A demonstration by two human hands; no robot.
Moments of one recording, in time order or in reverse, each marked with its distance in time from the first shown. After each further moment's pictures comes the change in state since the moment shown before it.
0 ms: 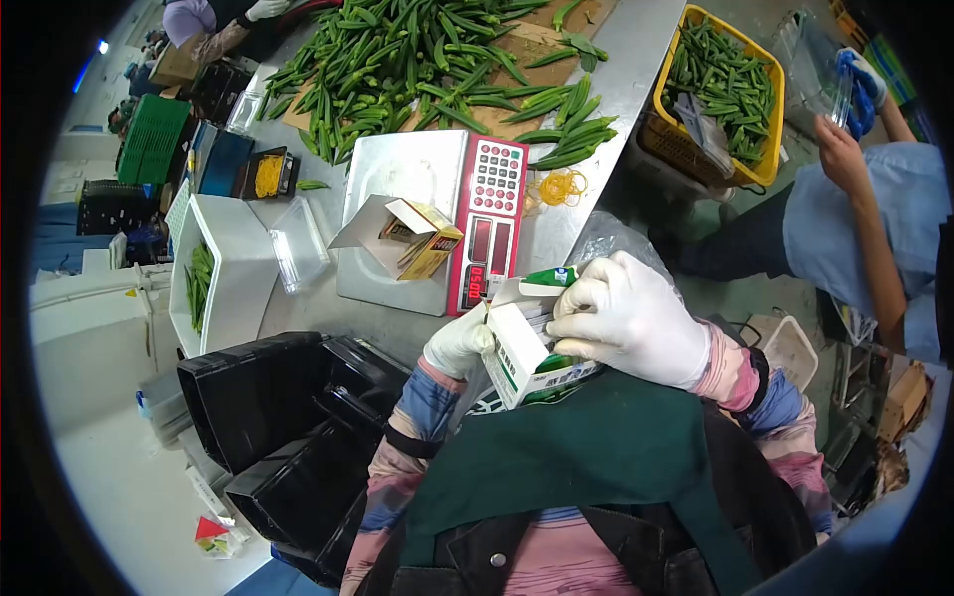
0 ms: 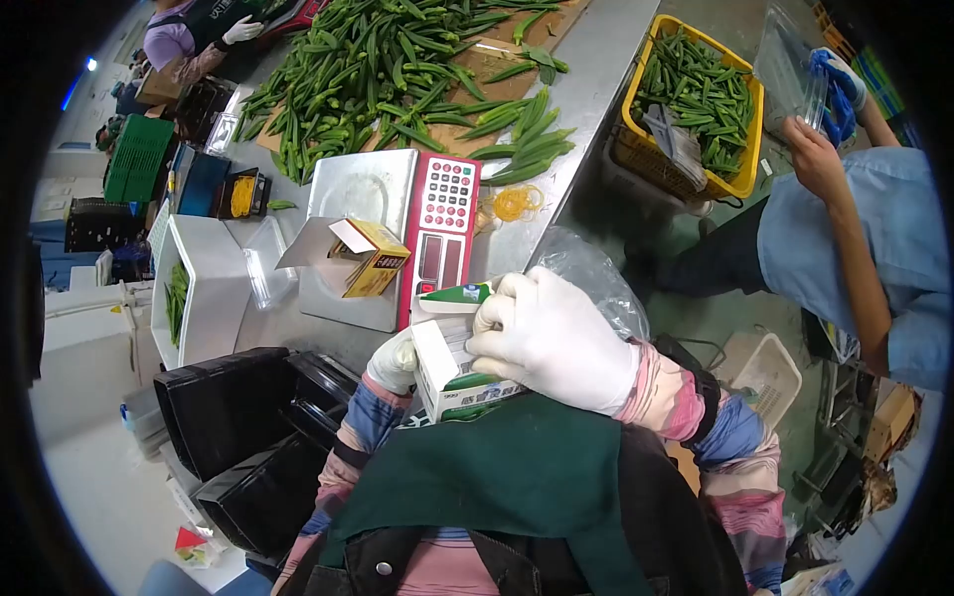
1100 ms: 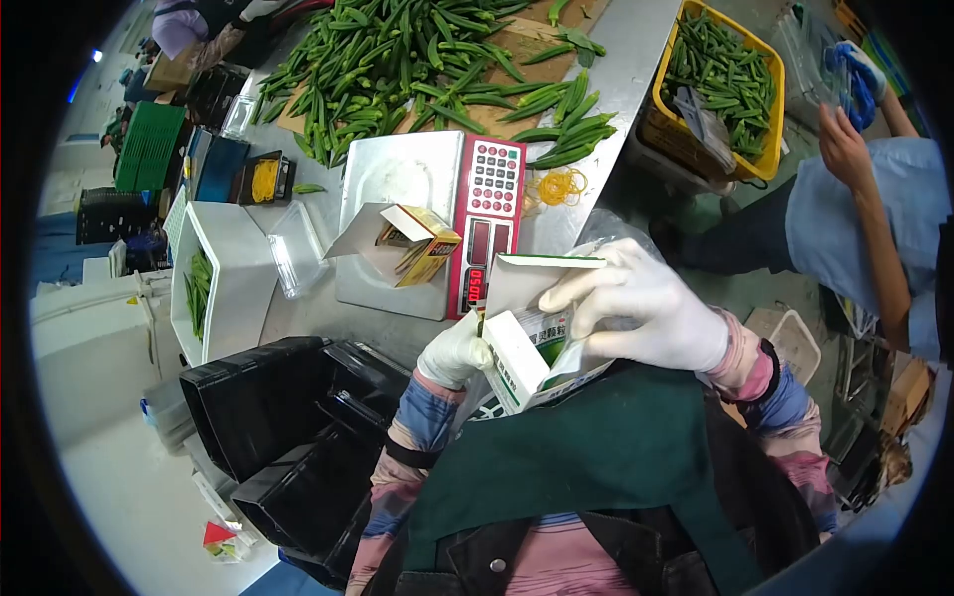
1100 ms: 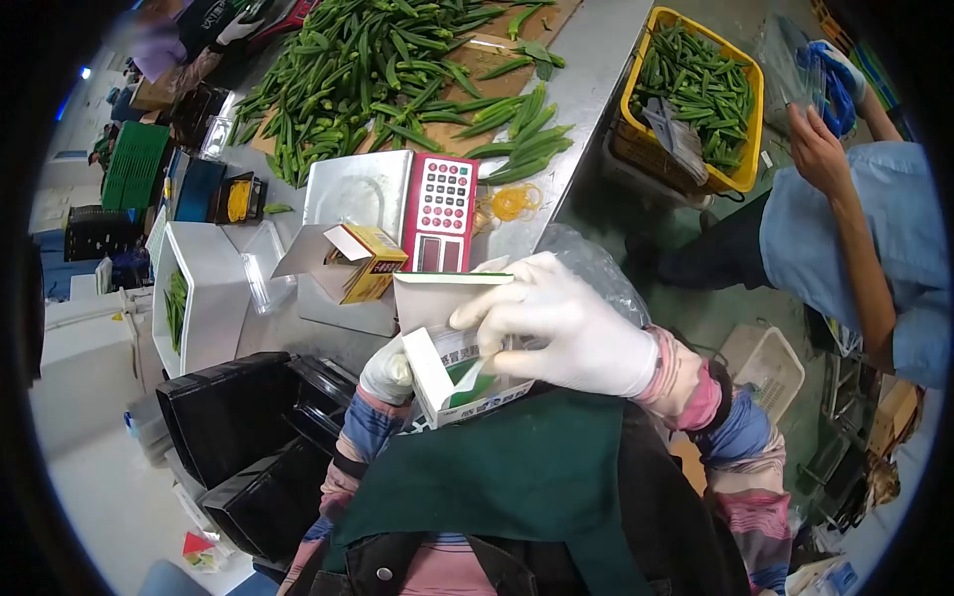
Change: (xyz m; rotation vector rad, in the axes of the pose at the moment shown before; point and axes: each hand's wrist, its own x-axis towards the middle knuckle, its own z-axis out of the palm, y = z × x) left_hand -0.005 0.001 -0.004 0.058 0.071 0.052; right_hand 0.003 0.019 -0.013 0.426 0.078 0.046
